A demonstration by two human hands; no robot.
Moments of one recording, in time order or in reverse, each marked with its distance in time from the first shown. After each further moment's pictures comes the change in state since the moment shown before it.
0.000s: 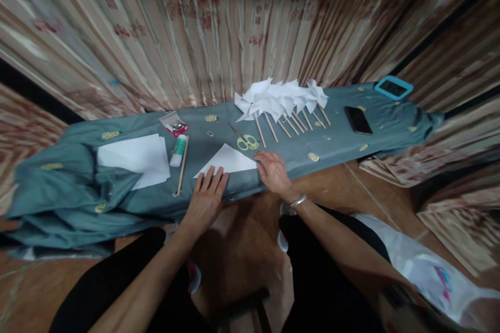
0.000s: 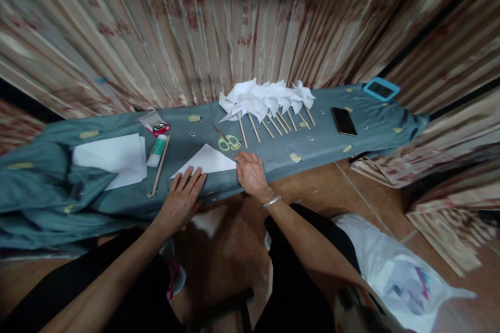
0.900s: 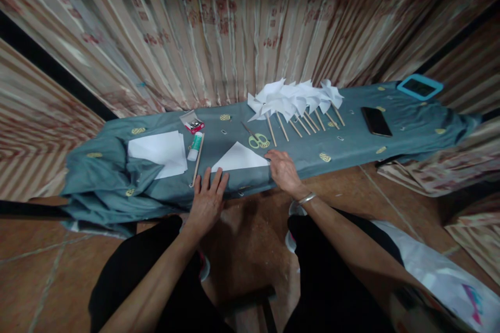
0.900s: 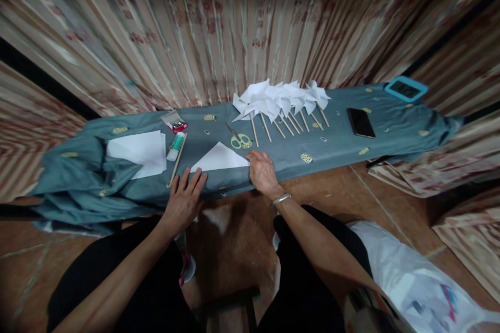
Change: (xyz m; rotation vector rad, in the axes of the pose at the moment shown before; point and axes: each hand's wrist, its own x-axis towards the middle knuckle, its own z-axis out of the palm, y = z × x) left_hand -0.032 0.000 -0.008 0.068 -0.026 -0.147; right_hand -0.002 0.006 0.005 0.054 0.011 -0.054
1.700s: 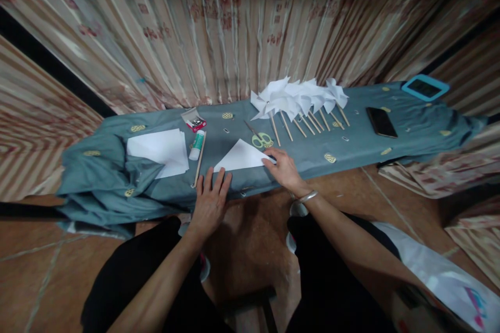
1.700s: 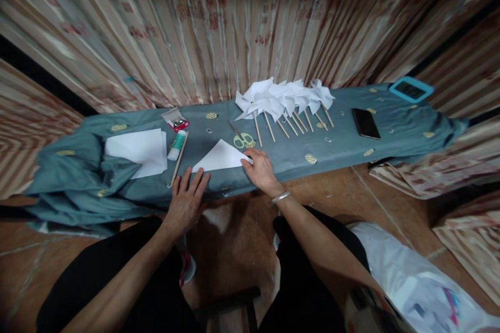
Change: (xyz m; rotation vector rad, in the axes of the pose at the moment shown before) left_hand -0.001 0.002 0.004 -0.043 0.021 -0.020; right_hand 0.021 -0.016 -0.002 0.372 0.008 0.145
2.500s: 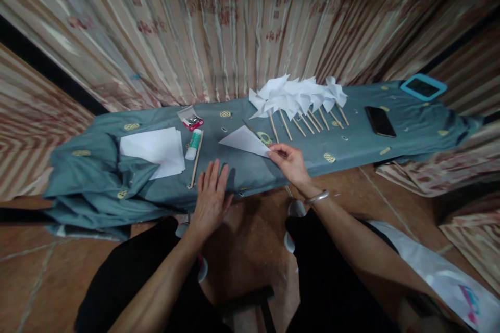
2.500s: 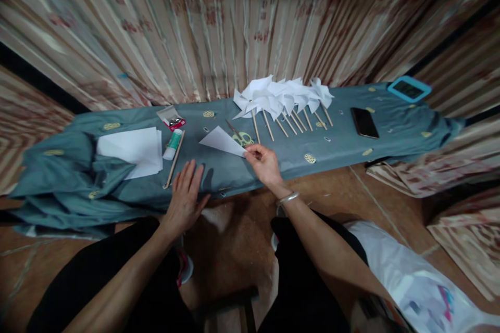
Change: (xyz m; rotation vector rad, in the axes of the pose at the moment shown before) left_hand 0.010 0.004 0.006 -0.246 0.226 -0.017; right_hand 0.006 0.004 -0.008 0.487 0.119 0.185
